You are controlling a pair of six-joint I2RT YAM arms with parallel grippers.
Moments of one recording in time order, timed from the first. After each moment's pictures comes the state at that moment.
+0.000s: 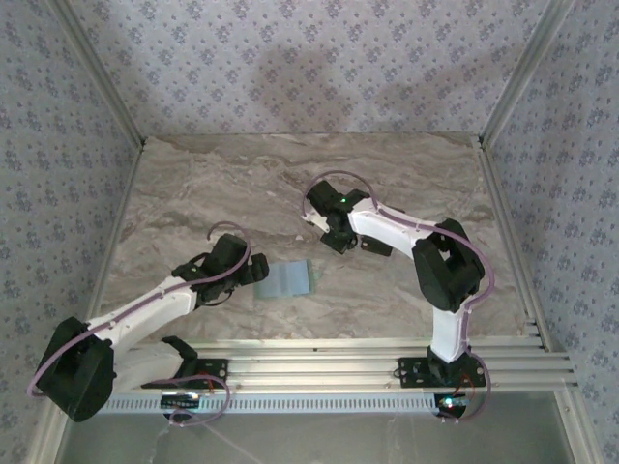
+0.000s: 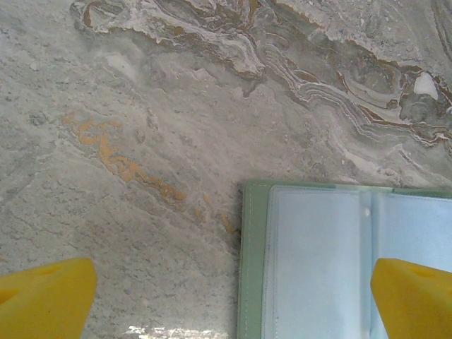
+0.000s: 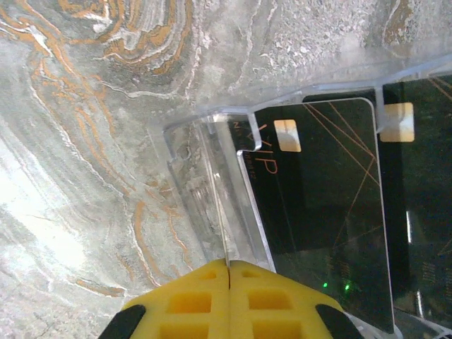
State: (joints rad) left arm -0.62 1.10 0.56 -0.43 -0.19 -0.78; right arm 0.70 1.89 1.43 -0.84 0.25 -0.33
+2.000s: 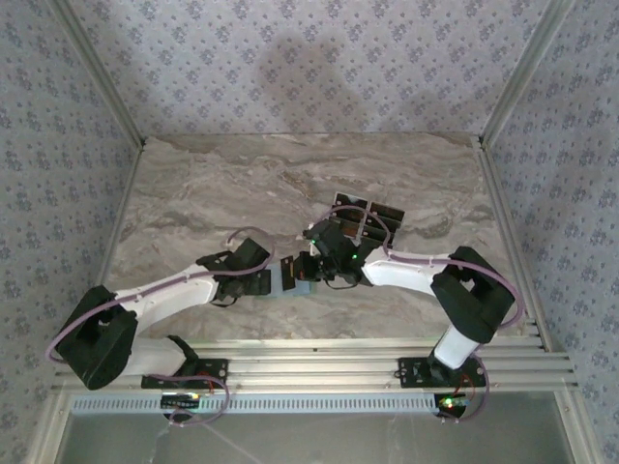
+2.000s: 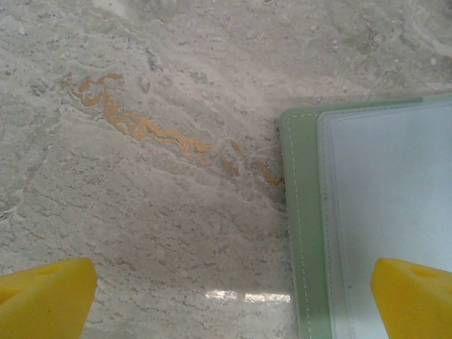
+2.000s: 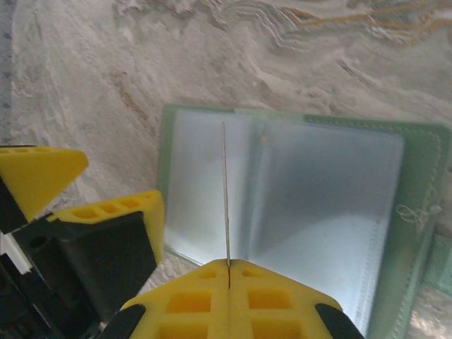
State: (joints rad) left arm -0.73 1.30 0.65 -0.58 -0.31 -0.67; right arm 0.87 1.64 0.89 -0.06 -0.27 0.82
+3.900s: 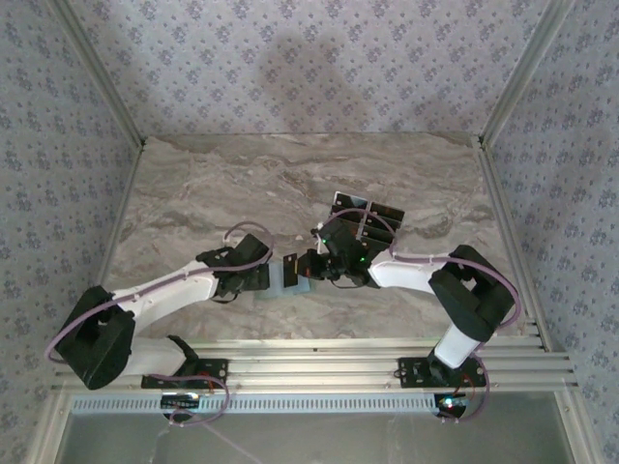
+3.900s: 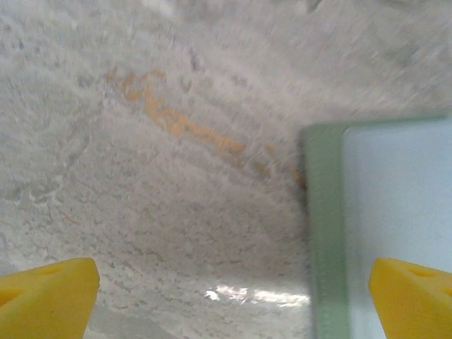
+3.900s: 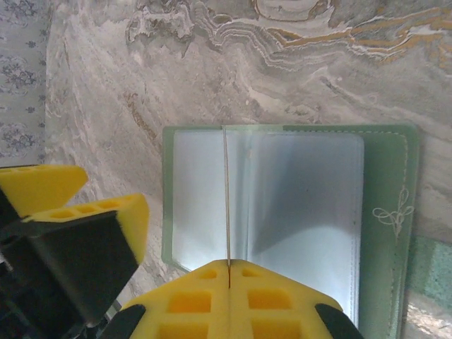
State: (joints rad) left arm -0.73 1.30 0.71 -0.64 -0.35 -0.73; right arm 0.80 1.64 0.81 0.11 -0.34 0.87
